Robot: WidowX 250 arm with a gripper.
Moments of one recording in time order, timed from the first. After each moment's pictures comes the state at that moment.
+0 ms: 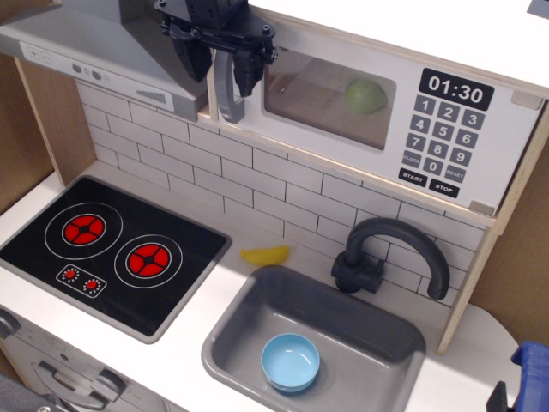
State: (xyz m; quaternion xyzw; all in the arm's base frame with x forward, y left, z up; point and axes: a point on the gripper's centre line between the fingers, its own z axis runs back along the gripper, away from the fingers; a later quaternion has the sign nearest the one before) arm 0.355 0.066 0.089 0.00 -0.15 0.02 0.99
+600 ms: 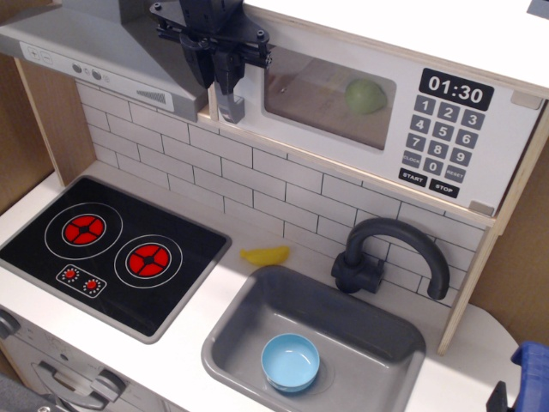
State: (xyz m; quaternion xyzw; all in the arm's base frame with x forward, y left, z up) arm 0.353 0.066 0.081 0.01 -0.15 0.01 0.99
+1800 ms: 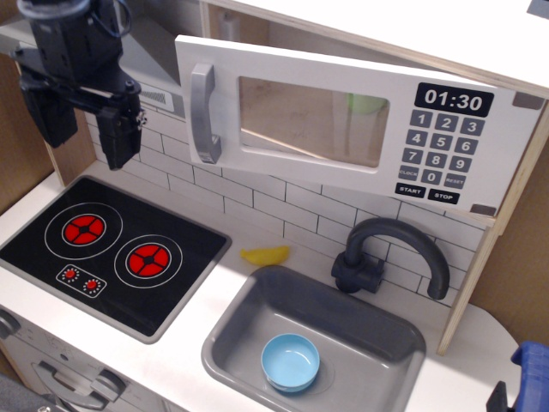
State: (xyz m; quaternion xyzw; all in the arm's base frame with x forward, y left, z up) arm 0.237 0.100 0.089 0.01 -0.02 0.02 1.00
